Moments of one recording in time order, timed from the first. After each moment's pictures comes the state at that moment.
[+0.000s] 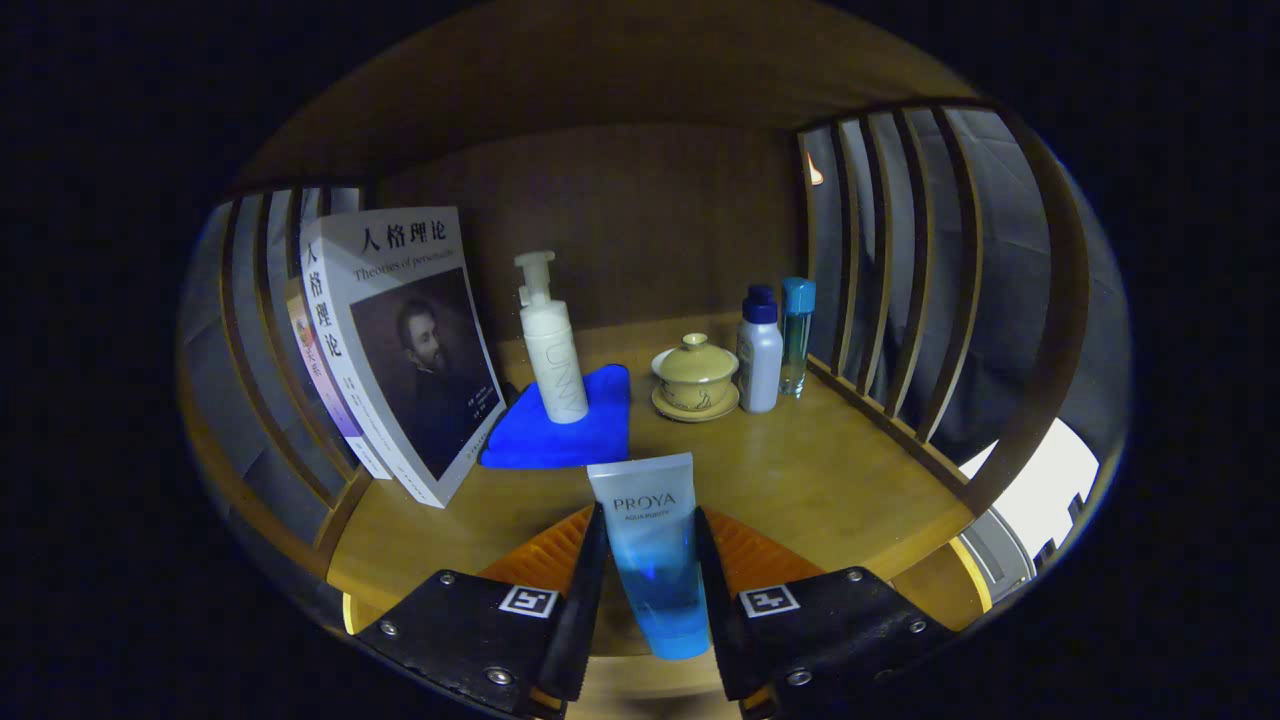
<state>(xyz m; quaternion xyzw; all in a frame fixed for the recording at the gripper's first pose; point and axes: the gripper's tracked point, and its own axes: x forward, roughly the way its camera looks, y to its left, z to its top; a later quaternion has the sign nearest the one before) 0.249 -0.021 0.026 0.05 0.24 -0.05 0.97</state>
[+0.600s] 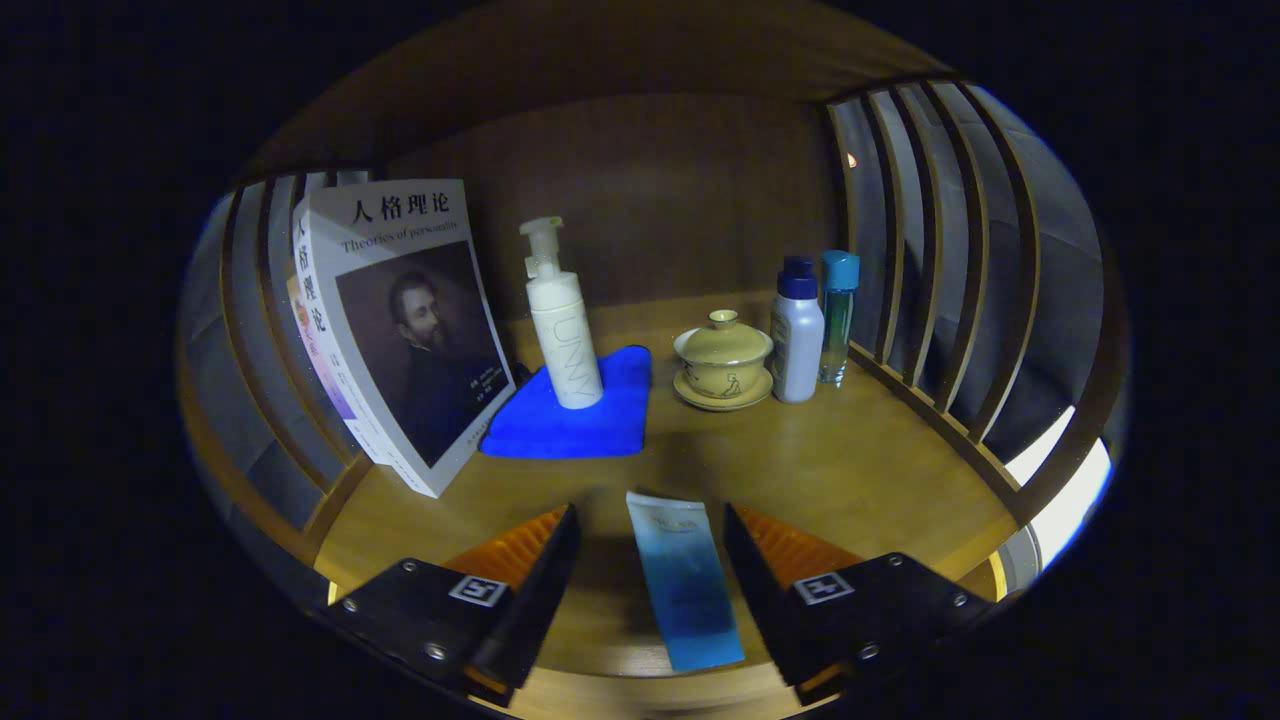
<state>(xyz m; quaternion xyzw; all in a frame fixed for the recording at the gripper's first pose) 0.267 -0.012 0.005 0.06 0.24 0.01 0.97</state>
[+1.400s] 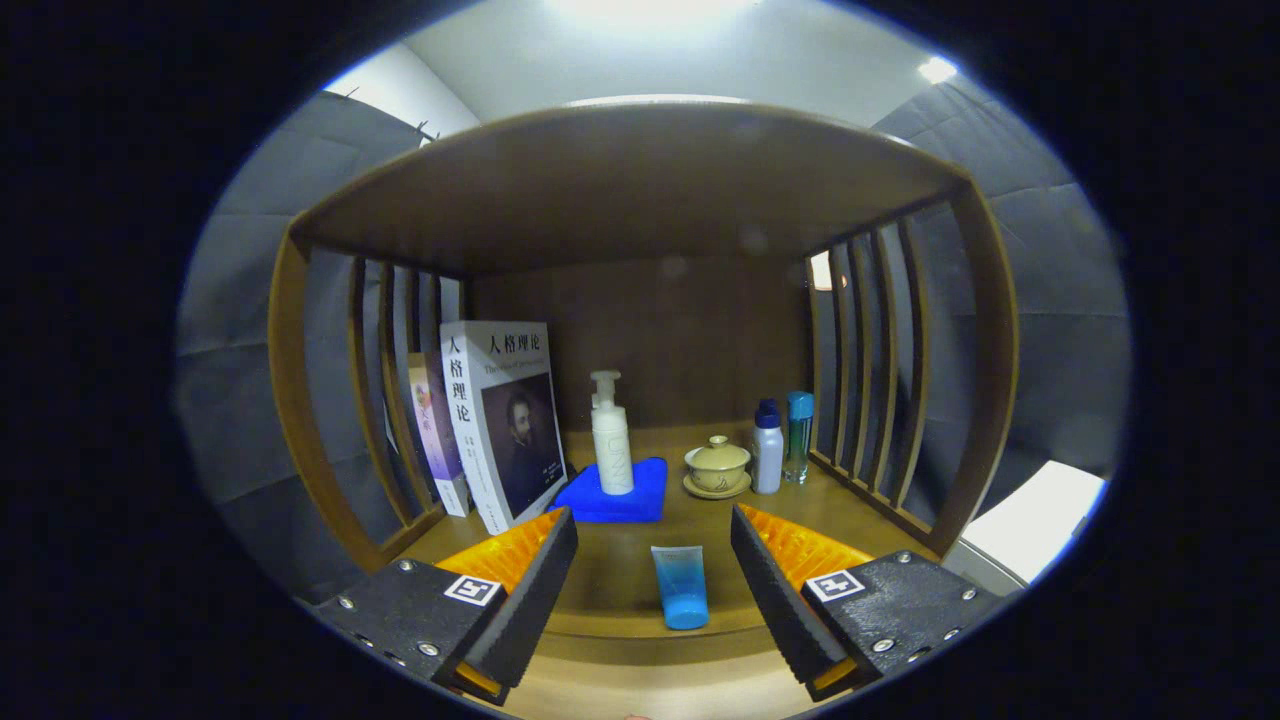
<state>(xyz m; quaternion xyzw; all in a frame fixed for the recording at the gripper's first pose) 0.169 -0.006 0.120 0.04 0.05 0.01 1.00</state>
